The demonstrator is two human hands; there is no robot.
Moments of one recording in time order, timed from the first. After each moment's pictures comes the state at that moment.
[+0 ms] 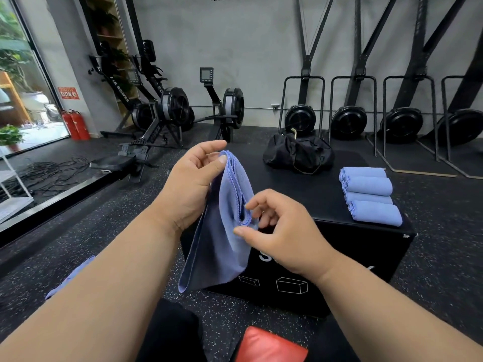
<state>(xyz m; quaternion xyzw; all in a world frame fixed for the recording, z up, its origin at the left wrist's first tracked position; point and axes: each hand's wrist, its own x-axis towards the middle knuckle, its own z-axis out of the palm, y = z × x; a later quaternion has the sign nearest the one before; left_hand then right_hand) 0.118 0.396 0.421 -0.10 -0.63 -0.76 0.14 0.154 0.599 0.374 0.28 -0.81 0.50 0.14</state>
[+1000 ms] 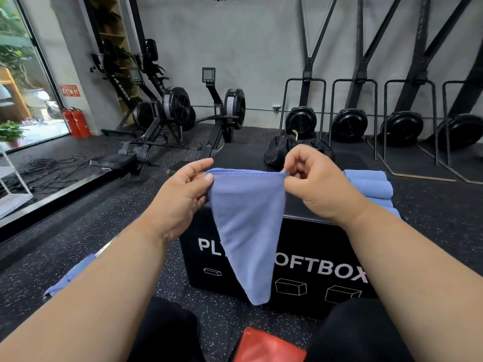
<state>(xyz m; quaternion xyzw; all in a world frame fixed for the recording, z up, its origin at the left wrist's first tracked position) 0.114 0.365 0.389 -0.06 -0.61 -0.79 0.08 0.095 0.635 0.427 0.26 -0.77 0.58 0.10</state>
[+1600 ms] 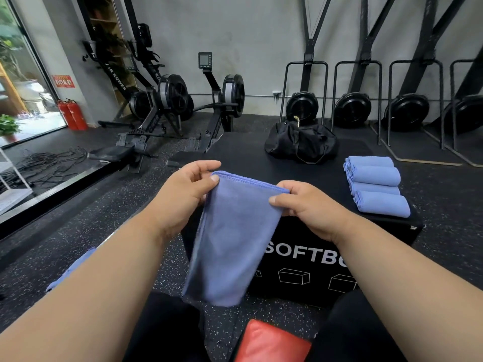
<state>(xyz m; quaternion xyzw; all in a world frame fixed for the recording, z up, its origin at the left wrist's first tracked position) 0.098 0.365 0.373 -0.03 -0.73 -0.68 0.09 0.074 0.630 0.358 0.20 -0.74 0.63 -0.12</state>
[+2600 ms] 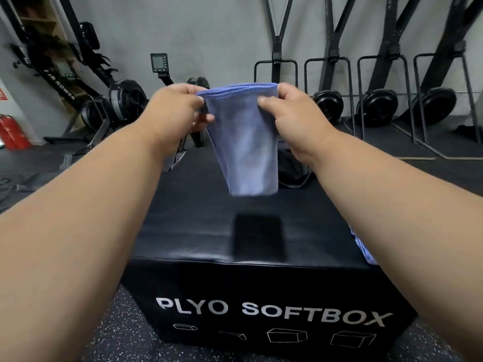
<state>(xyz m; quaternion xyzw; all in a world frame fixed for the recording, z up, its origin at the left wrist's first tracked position) -0.205 0.428 0.497 -0.08 -0.77 -0.62 0.14 -0.199 0.644 0.476 0.12 -0.73 0.66 0.15</state>
